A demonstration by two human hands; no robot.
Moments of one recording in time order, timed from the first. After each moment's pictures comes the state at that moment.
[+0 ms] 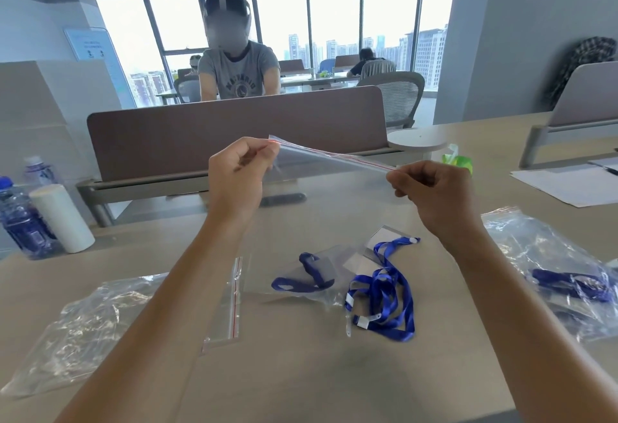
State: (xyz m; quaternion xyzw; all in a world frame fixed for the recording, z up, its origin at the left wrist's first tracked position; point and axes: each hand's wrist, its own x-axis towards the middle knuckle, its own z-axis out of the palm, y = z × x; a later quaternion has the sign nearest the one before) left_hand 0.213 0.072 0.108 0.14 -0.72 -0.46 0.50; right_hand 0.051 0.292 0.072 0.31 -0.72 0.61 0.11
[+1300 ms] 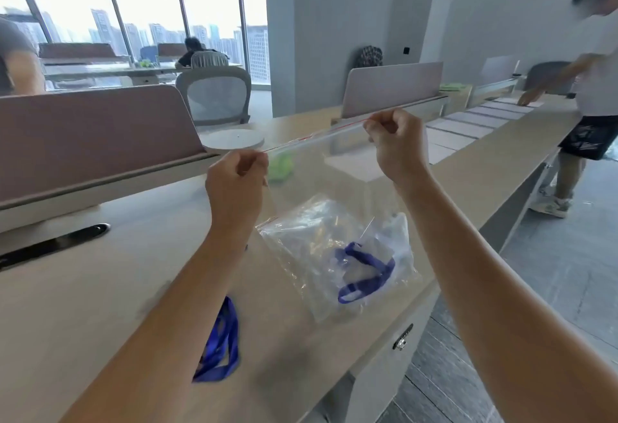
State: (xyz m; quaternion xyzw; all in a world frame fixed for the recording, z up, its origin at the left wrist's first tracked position) left_hand 0.004 0.267 0.076 0.06 -0.71 -0.59 0.38; right_hand -0.069 0.490 0.122 0.07 -0.76 0.57 0.30
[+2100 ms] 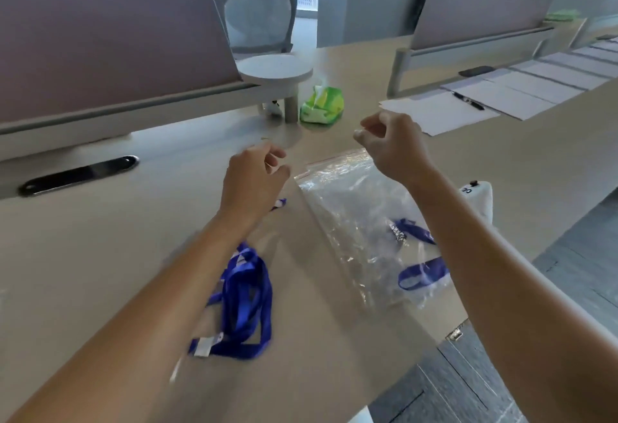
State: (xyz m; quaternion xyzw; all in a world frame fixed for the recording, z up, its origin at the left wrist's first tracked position) left_hand -0.040 0.190 -0.028 0.08 -0.90 -0.33 0.27; right_hand -0.133 0.405 0.017 0.16 -0.90 0.38 0.14
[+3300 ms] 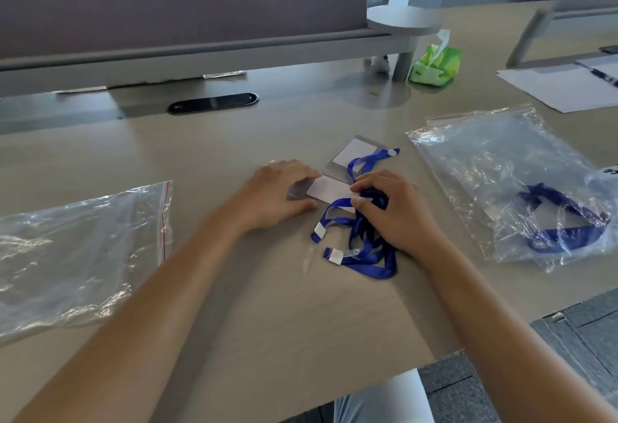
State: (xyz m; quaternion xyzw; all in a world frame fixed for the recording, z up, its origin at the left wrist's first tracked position) left_hand 0.121 0.057 -0.084 -0.02 -0.98 -0.20 0.08; right_hand 0.033 0.296 -0.096 0.35 -0.86 0.37 0.01
